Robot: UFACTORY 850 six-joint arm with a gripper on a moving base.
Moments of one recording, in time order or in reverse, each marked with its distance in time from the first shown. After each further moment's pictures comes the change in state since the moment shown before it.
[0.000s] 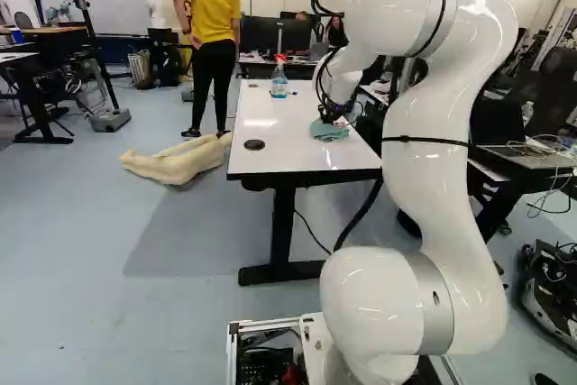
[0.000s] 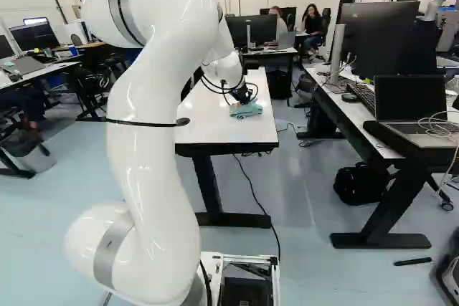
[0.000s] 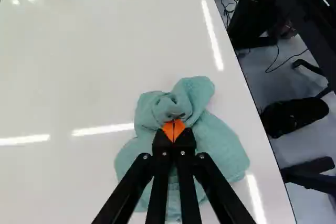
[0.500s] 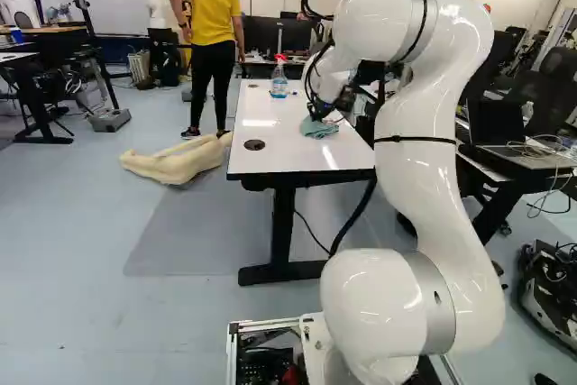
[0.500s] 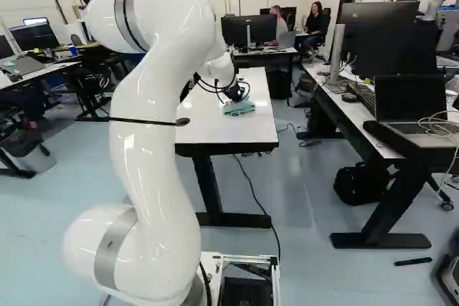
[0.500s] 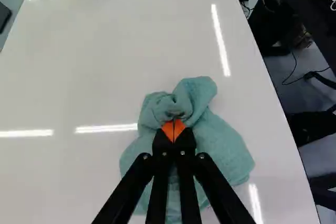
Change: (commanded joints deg) arm 3.6 -2.2 -3.0 0.0 0.0 0.0
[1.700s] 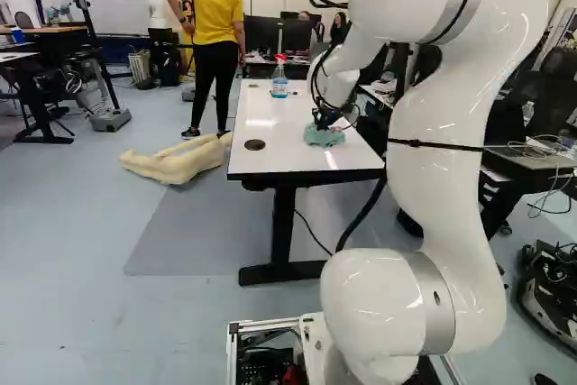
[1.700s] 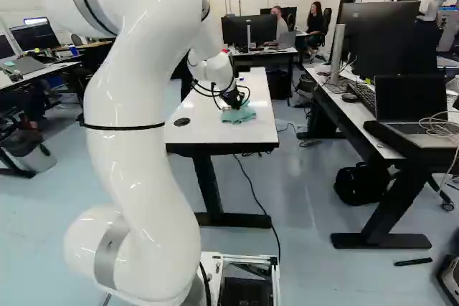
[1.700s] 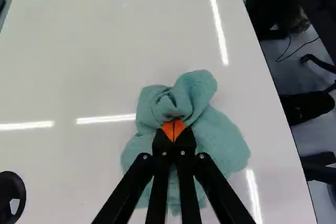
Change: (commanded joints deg) arm -2.5 10.6 14.1 0.0 0.0 0.0
